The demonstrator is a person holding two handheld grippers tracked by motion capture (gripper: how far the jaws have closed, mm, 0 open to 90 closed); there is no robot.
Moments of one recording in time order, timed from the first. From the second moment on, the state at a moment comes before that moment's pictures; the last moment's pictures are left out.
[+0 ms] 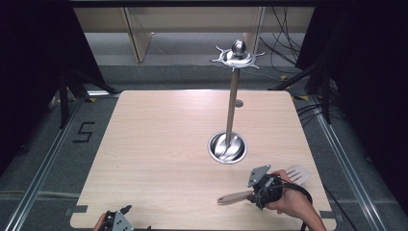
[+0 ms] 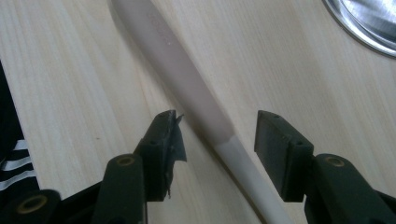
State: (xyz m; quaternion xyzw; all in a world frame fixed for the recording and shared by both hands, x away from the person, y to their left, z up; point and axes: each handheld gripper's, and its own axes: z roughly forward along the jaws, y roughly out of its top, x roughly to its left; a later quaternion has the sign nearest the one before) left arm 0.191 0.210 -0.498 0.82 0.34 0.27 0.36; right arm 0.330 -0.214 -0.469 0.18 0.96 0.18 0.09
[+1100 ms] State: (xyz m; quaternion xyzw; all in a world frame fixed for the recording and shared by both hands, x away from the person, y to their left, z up) left arm 0.191 0.211 -0.497 0.83 0.34 0.28 0.35; right arm 0.352 -0.198 -0.476 0.13 0.99 0.09 0.04
